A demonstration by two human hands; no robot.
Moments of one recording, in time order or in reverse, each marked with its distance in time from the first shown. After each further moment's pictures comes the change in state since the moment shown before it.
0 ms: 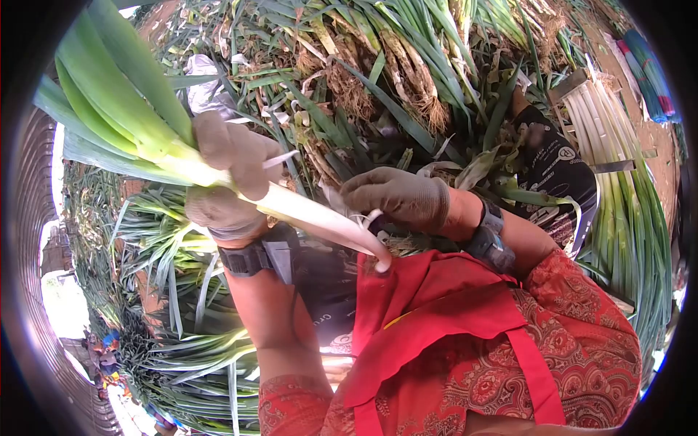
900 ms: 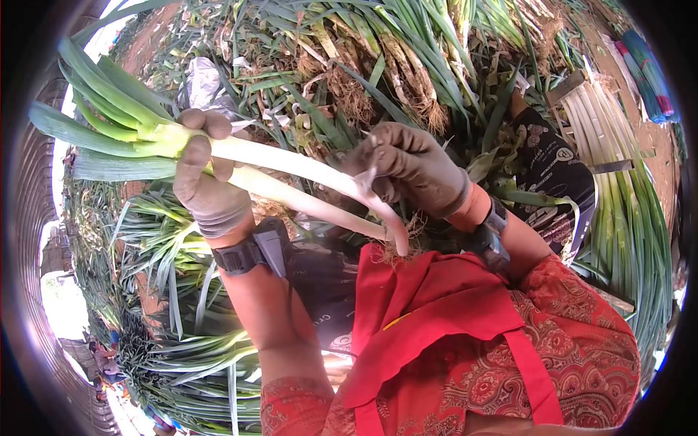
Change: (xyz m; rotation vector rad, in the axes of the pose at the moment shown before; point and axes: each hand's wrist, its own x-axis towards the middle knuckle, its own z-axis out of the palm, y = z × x) left_hand -0.005 0.032 -0.018 0.283 0.229 -0.066; right_hand -0.020 -0.023 0.000 0.081 0.135 -0.559
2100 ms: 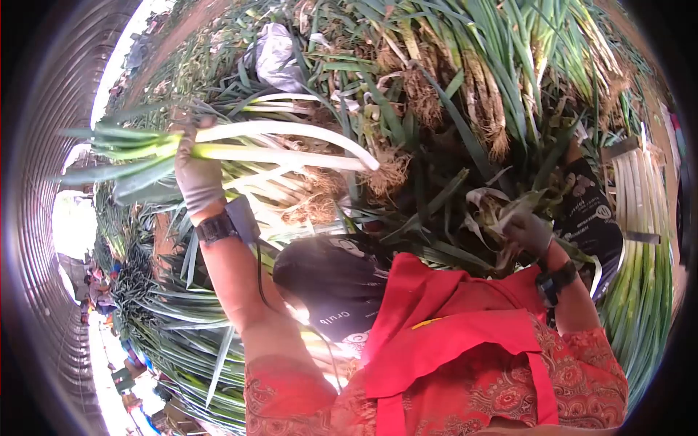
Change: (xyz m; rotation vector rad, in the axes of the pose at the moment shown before) left_hand -0.055 0.109 -0.145 1.011 0.659 0.135; right_hand -0.113 0.028 -0.176 -1.281 0.037 0.496
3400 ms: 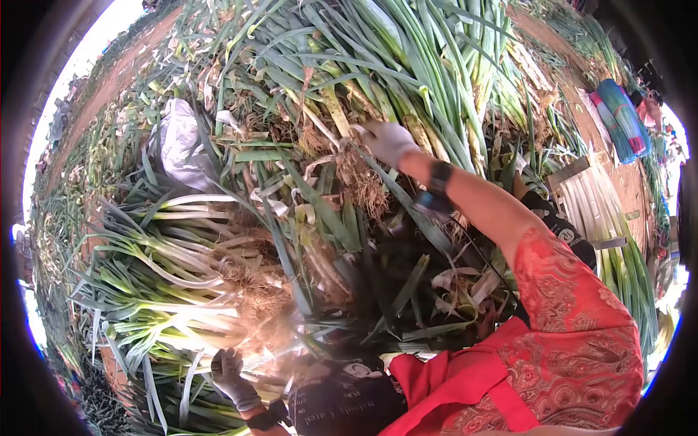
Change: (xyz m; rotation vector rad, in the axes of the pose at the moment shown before) left_hand -0.181 -0.182 -0.042 0.010 0.361 -0.751; right_hand 0.384 -0.126 -0.081 -0.370 0.547 -0.077
